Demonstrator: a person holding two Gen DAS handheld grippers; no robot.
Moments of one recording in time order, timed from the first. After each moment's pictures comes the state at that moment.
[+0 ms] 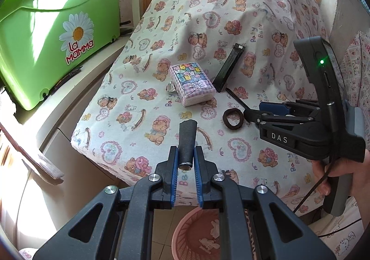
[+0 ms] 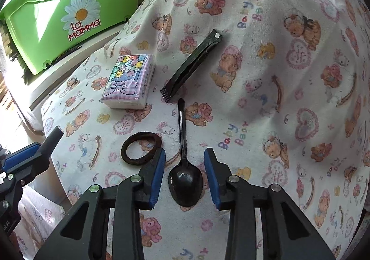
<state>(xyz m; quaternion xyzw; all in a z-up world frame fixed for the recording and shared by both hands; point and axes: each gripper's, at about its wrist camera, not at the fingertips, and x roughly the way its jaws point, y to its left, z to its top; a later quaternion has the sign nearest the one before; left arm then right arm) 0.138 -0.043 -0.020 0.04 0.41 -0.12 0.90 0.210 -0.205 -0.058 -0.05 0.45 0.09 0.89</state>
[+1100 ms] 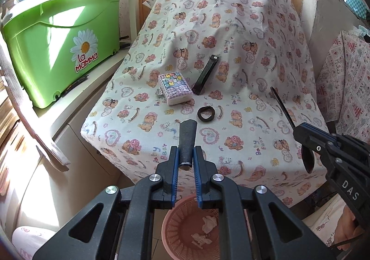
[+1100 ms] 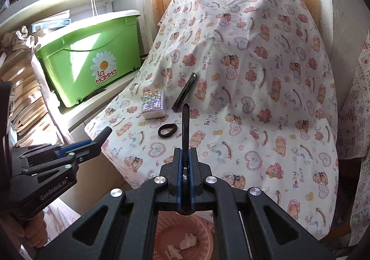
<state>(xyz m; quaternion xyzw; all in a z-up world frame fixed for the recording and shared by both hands) 0.067 -0.055 0.013 0.03 0.38 -0.13 0.92 0.037 -0.226 0.019 0.04 0.32 0.06 0.94</state>
